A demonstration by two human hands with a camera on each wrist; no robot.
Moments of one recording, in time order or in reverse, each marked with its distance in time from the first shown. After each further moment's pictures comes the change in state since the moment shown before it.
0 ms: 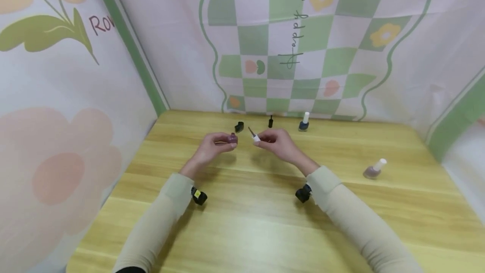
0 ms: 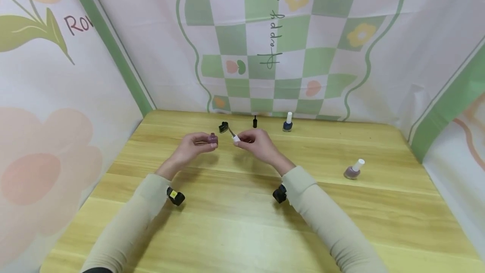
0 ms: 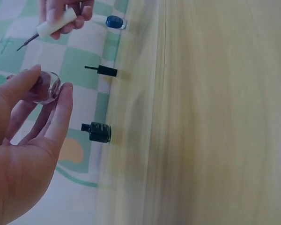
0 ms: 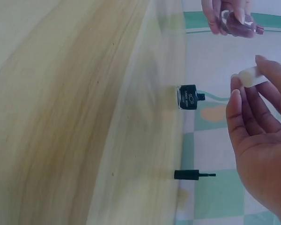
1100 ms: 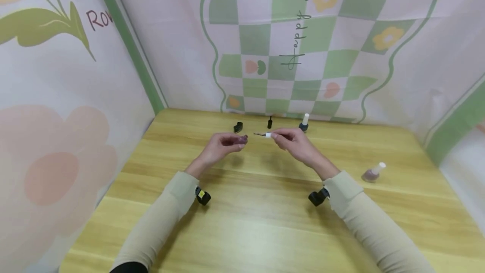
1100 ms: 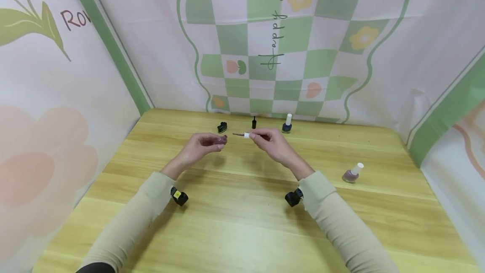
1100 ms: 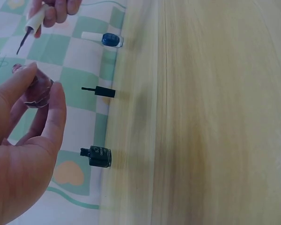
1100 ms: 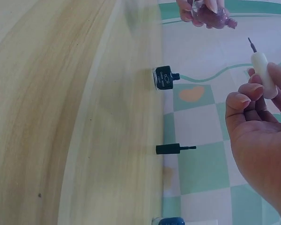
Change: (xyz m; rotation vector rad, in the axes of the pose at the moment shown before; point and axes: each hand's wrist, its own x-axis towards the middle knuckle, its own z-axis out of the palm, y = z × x) left_hand 0.009 0.006 0.017 -0.009 -0.070 0.029; right_hand -0.023 0.003 -0.040 0.156 -0.023 0.029
